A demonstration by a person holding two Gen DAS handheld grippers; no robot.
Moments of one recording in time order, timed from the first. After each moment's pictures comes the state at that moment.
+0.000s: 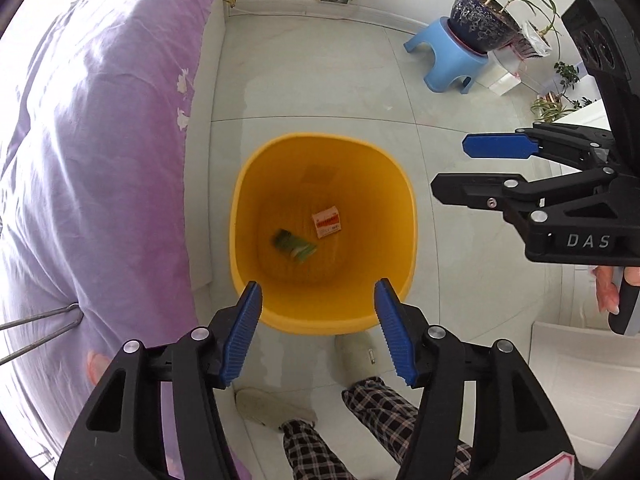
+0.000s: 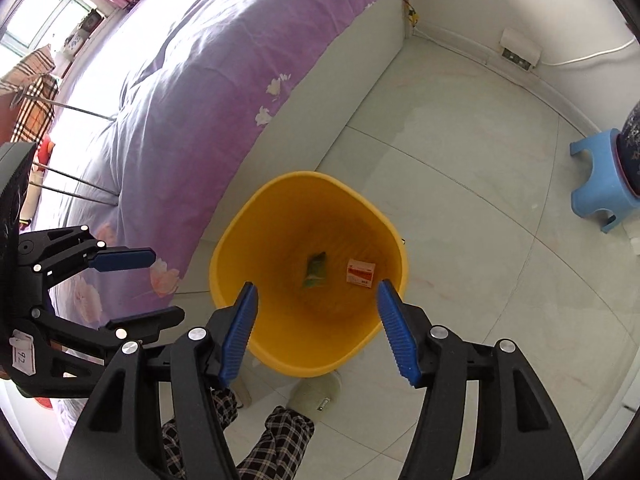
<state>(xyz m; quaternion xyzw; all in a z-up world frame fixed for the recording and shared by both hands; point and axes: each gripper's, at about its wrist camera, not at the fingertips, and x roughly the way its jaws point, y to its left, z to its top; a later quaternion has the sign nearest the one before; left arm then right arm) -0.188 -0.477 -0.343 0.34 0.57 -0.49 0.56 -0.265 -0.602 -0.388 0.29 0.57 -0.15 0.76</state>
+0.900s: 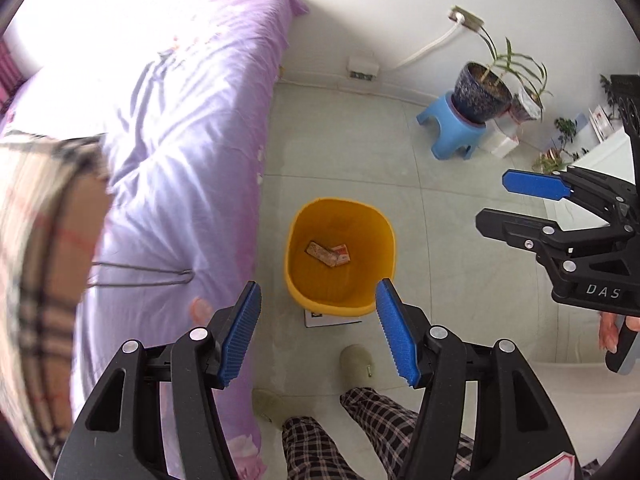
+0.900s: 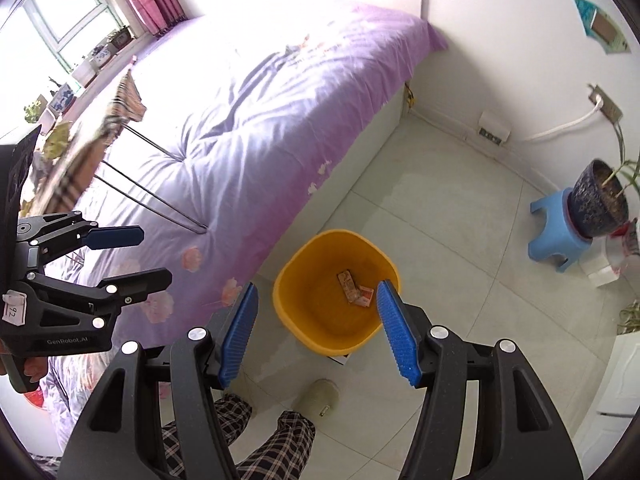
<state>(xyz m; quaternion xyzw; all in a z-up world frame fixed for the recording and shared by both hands) -0.172 -0.394 -0.179 0.28 0.51 -0.47 0.66 -0.286 -0.527 -0.193 0.21 0.50 -0.18 0.82</state>
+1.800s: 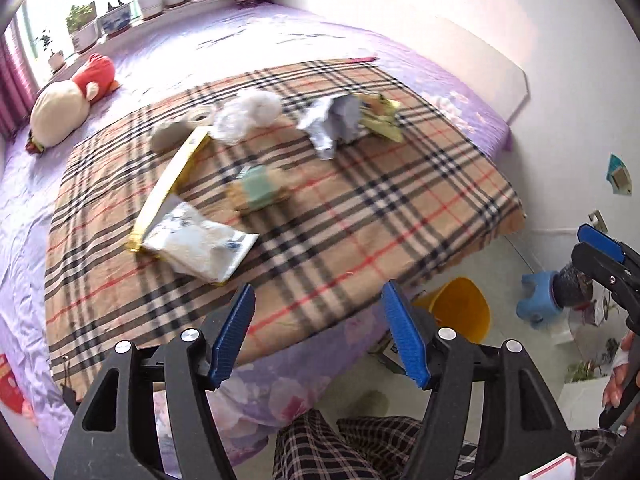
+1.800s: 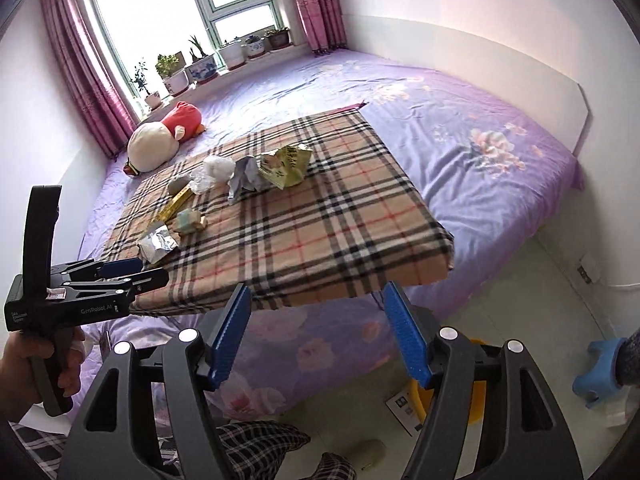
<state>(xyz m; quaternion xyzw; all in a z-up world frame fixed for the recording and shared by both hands) -0.082 -0.092 -0.097 0.04 0.52 -0.19 0.83 -0.159 -0.330 -0.069 0.11 0.43 0.02 0.90</state>
